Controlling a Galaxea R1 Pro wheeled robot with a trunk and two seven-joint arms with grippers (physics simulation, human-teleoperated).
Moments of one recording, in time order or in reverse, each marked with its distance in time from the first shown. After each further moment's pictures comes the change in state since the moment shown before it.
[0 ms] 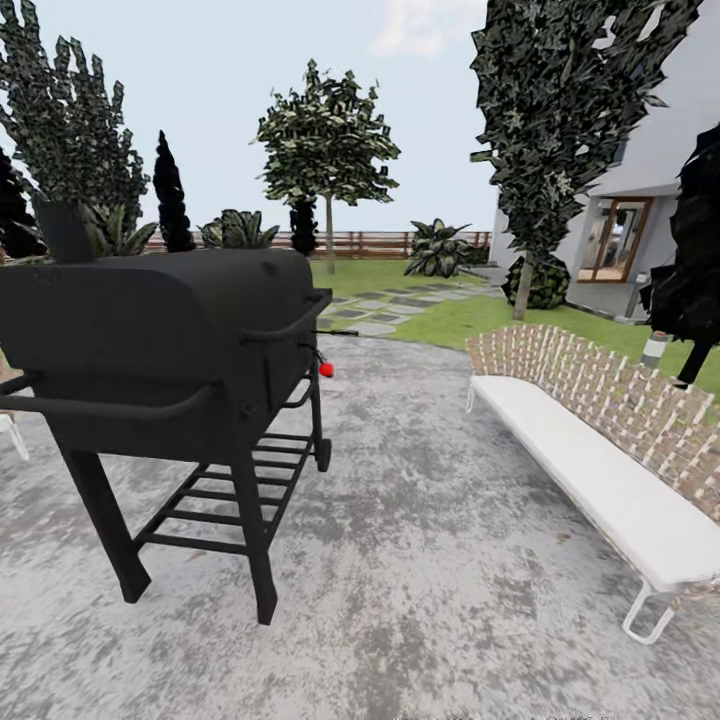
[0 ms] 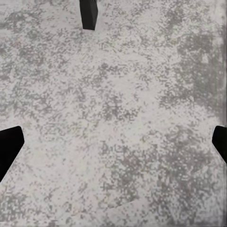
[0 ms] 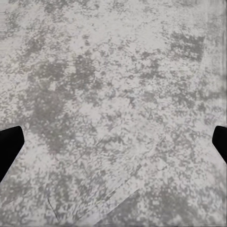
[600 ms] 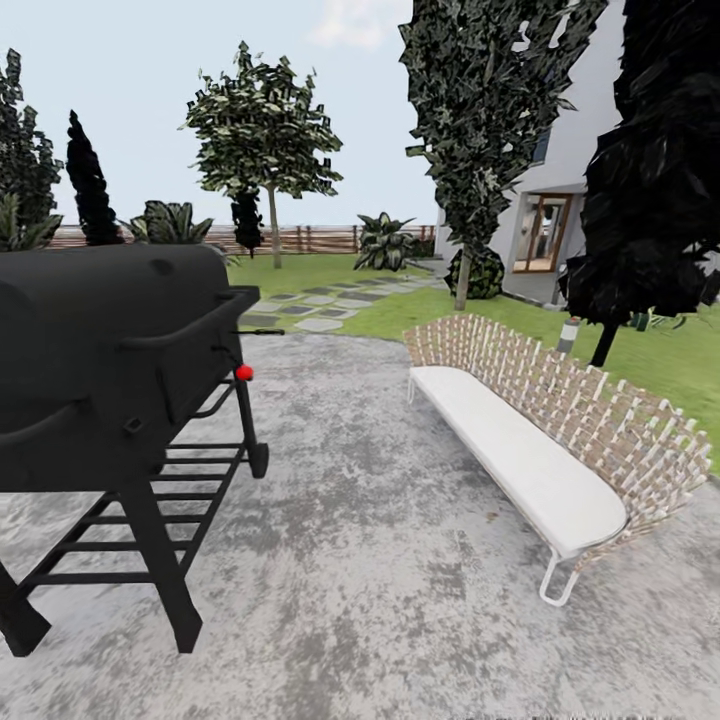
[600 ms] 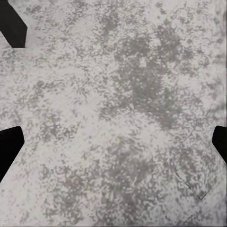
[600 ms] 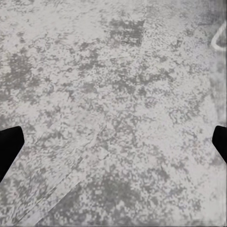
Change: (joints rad) left arm 0.000 -0.002 -0.001 0.000 0.000 0.000 0.000; right arm 0.000 0.000 0.000 -0.001 0.000 0.000 0.000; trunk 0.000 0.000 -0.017
